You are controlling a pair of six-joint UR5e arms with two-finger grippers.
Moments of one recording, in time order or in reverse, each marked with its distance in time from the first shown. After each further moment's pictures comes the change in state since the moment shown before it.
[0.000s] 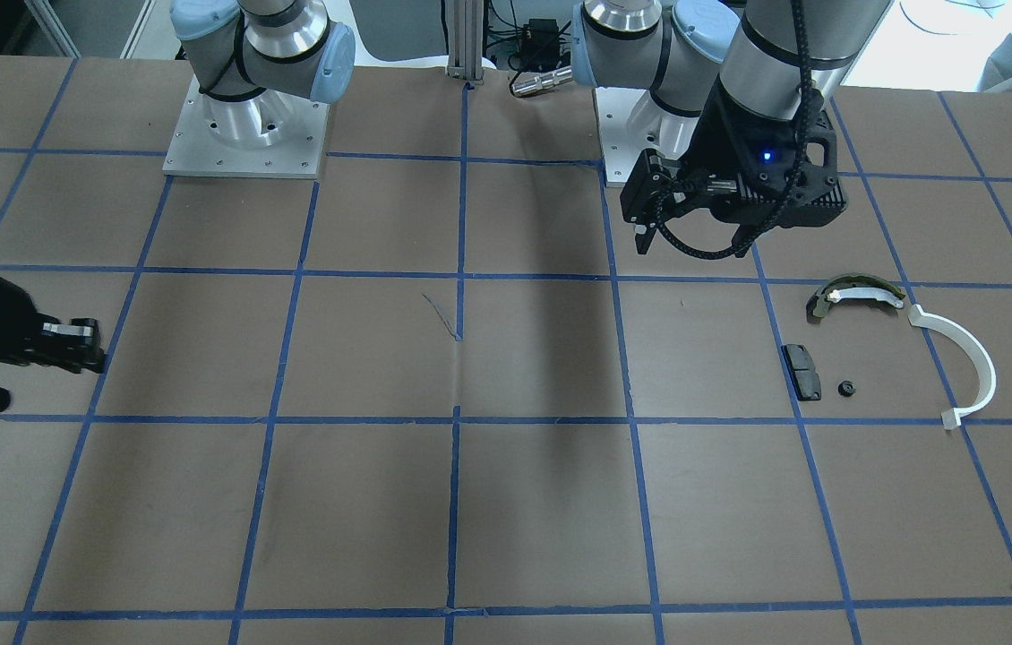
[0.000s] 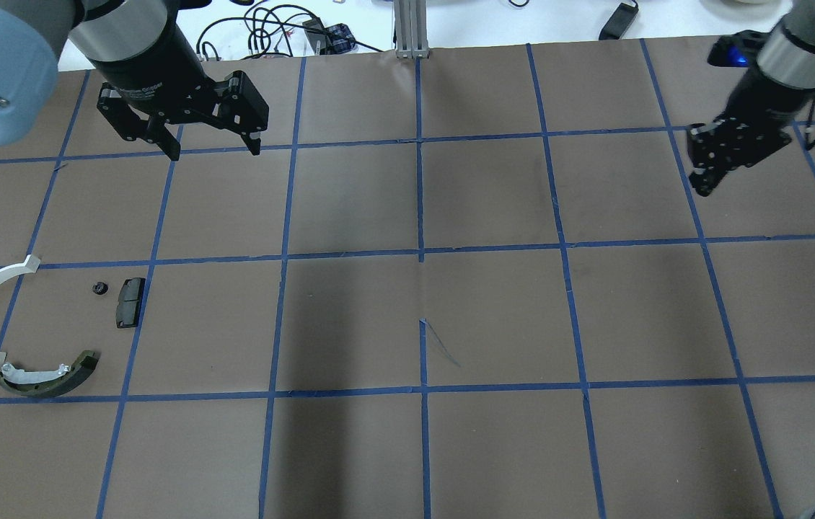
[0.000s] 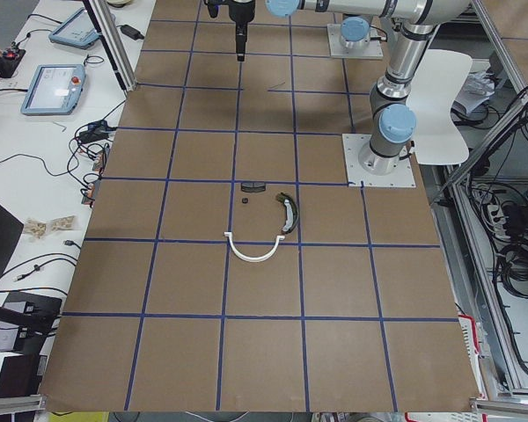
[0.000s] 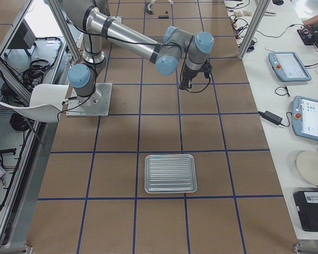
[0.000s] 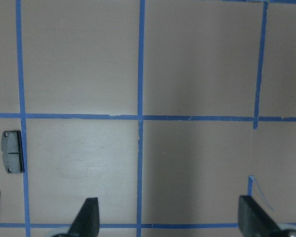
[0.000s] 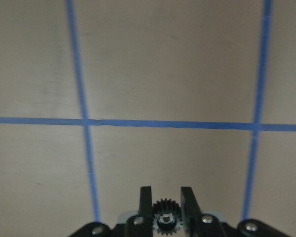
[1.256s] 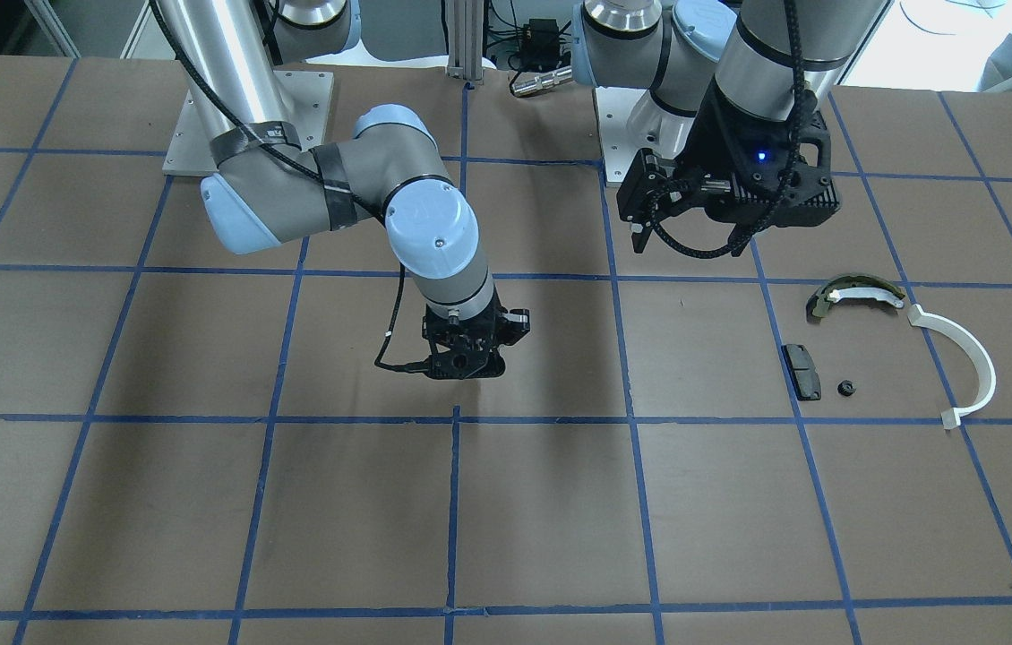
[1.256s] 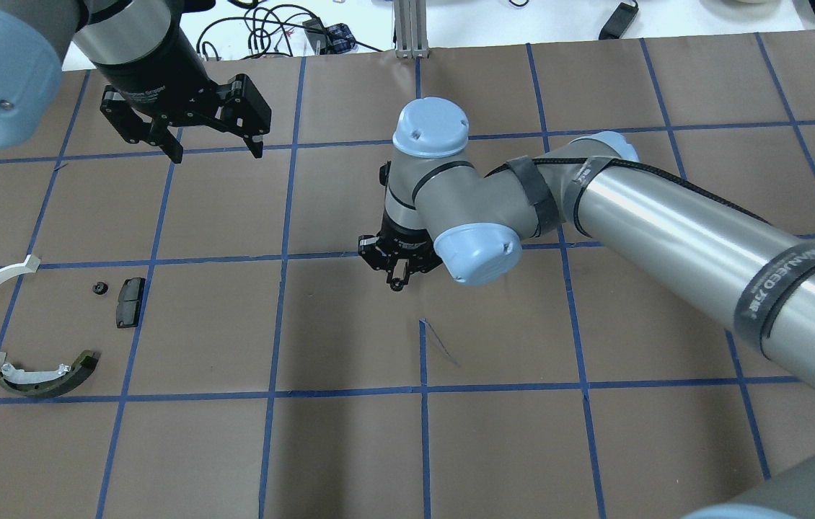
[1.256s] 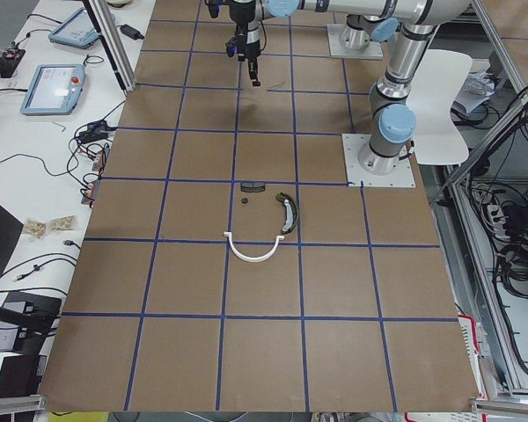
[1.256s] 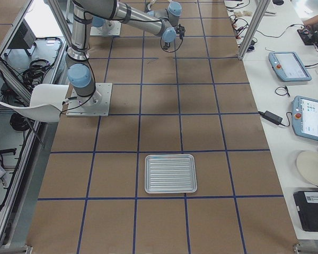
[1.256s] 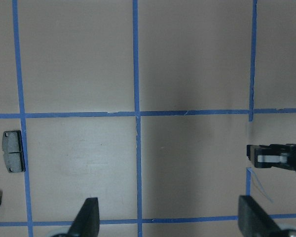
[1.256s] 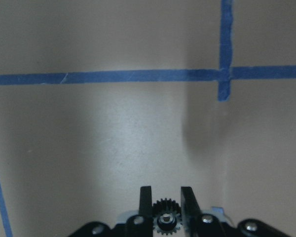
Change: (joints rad) left arm -0.003 0.001 -0.003 0.000 -0.001 0.000; right arm 0.649 0.176 0.143 -0.469 0.139 0.660
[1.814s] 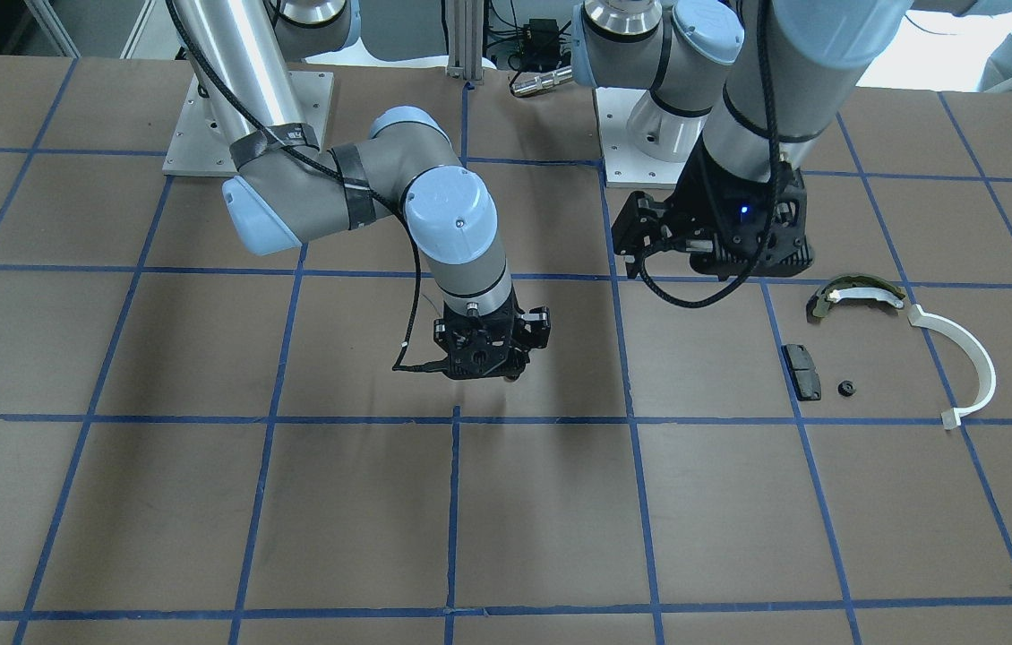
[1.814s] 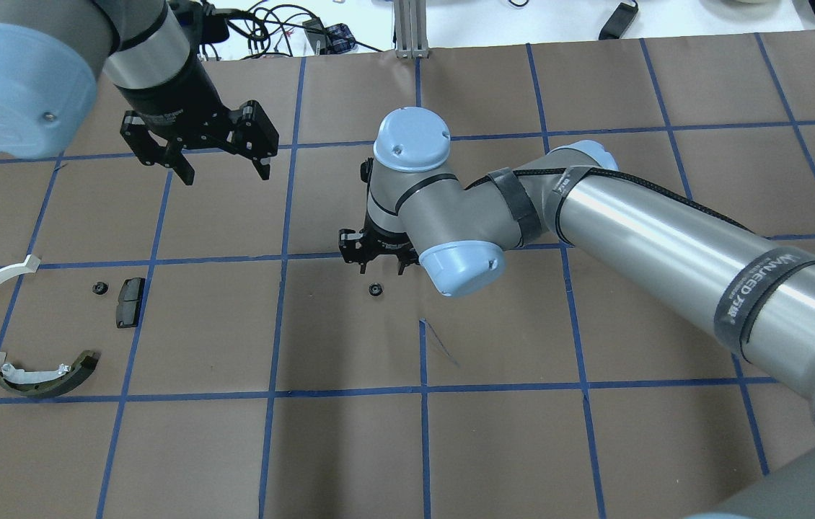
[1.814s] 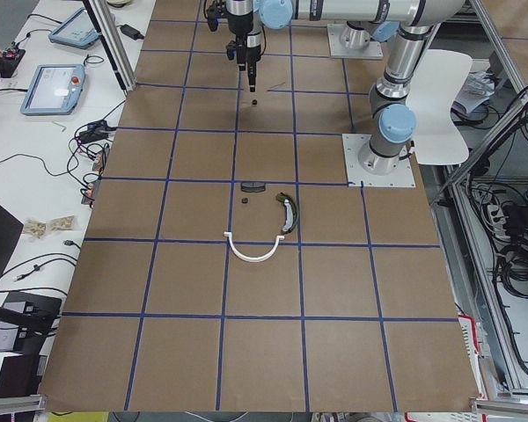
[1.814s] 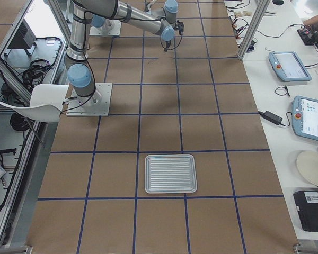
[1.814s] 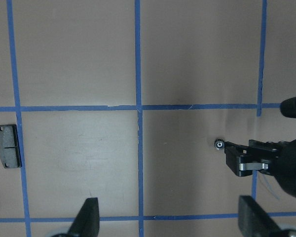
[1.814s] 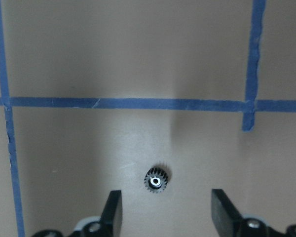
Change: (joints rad) left arm 0.009 -0.060 -0.094 0.053 0.001 0.003; right arm -0.003 -0.003 -0.004 -0.104 -0.028 0.001
